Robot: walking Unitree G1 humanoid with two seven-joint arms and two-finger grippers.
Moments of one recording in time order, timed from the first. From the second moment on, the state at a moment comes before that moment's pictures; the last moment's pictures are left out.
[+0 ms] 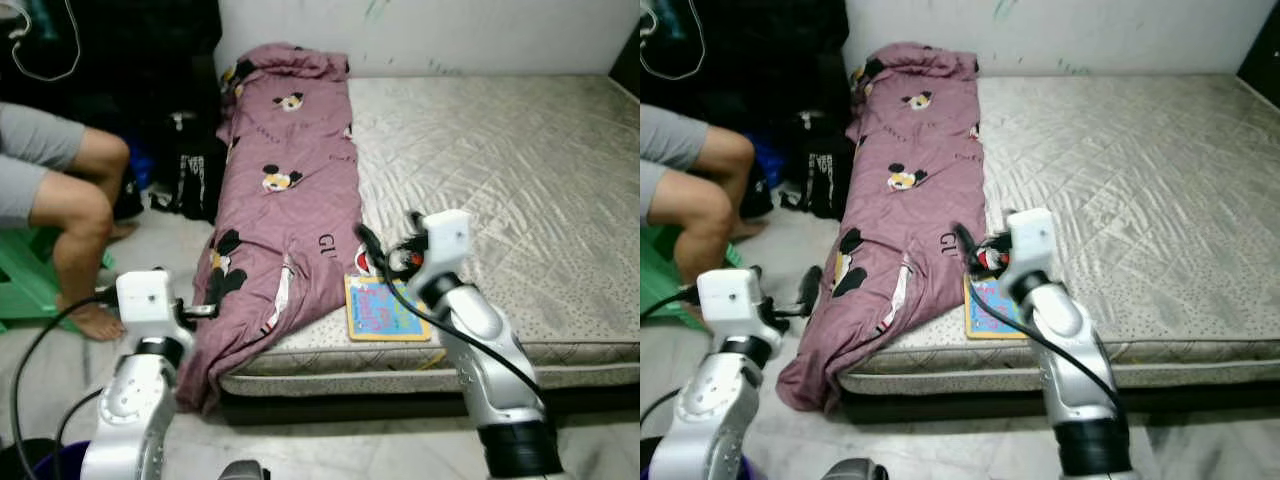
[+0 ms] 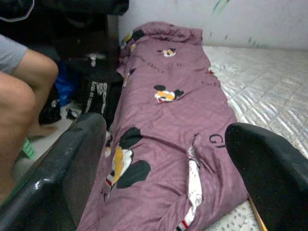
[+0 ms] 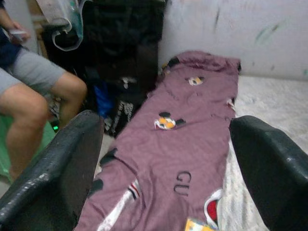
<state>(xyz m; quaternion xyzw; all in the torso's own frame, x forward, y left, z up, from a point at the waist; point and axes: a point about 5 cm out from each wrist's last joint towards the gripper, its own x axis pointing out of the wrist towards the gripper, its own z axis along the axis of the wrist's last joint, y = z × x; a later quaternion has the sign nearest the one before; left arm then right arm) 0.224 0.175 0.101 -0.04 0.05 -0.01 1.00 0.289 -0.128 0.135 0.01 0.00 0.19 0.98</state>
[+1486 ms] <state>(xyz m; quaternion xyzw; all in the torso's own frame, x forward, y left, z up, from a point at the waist) 0.229 0.160 0.104 -0.05 0.04 -0.04 1.00 0.287 -0.144 0.128 0.00 0.00 0.16 0.99</state>
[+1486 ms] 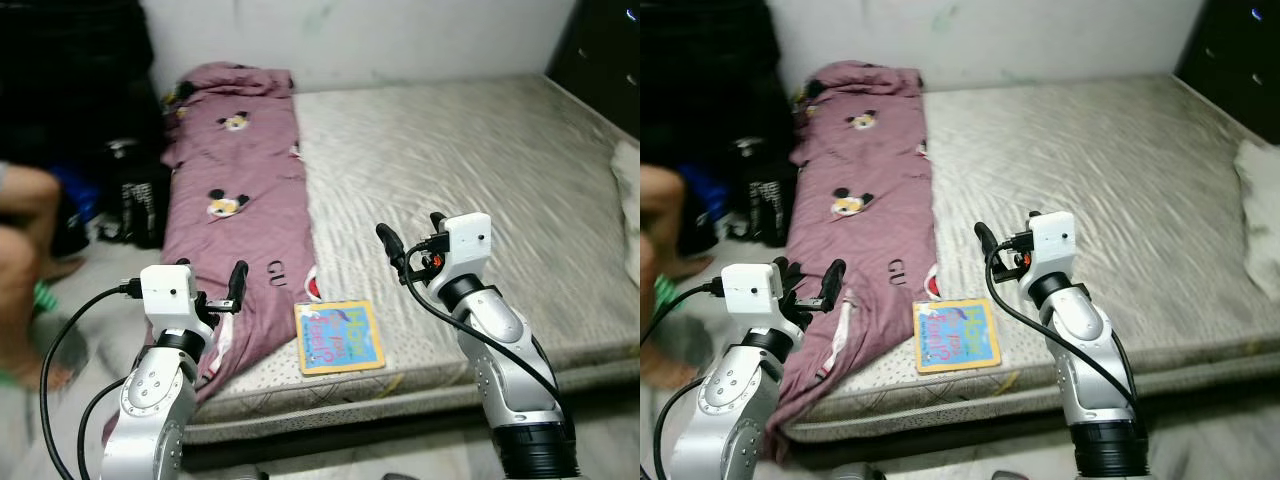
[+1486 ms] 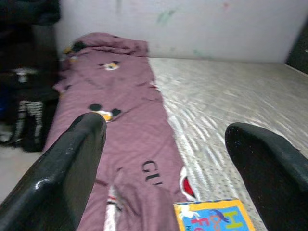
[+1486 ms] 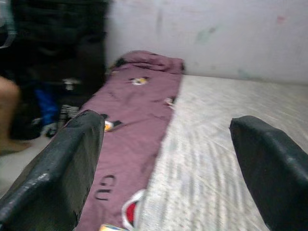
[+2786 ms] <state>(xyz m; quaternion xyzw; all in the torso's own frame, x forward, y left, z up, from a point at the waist) 0.231 0.160 0.103 -0.06 0.04 -0.04 1.00 0.289 -0.140 0.126 -0.01 0.00 0.17 0.98</state>
